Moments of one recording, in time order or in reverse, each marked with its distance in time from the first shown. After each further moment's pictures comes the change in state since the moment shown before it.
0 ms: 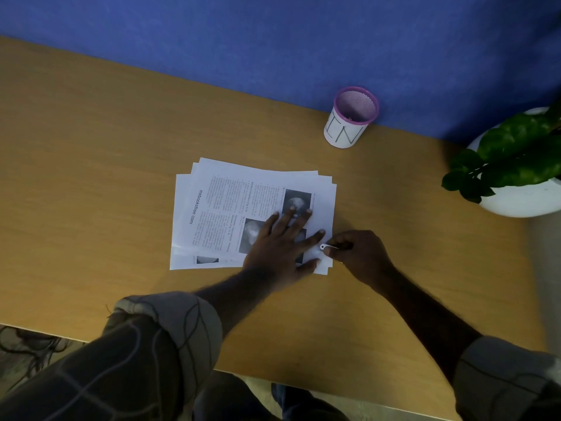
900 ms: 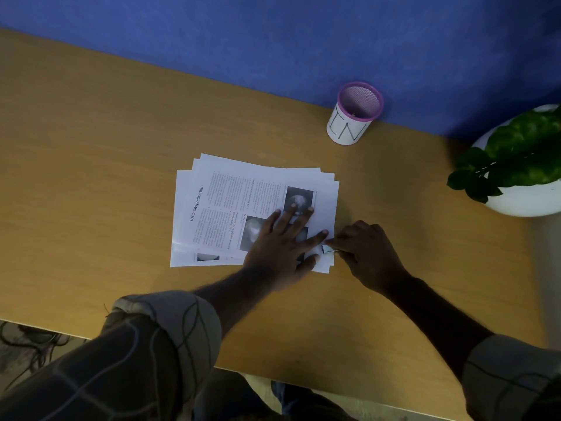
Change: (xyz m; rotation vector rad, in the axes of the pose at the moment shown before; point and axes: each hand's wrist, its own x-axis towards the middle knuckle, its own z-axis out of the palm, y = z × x) left_hand -0.002 -0.001 -0.003 -0.023 -0.004 0.010; right_hand -0.003 0.016 -0.012 -0.590 0.069 -0.582
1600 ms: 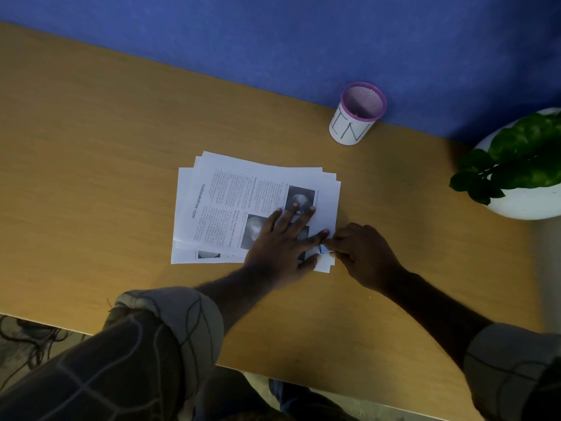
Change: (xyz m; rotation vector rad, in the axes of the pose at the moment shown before) left_hand 0.001 -0.001 0.003 0.003 0.016 -0.004; right_hand 0.009 -0.002 0.001 0.060 -0.040 -0.073
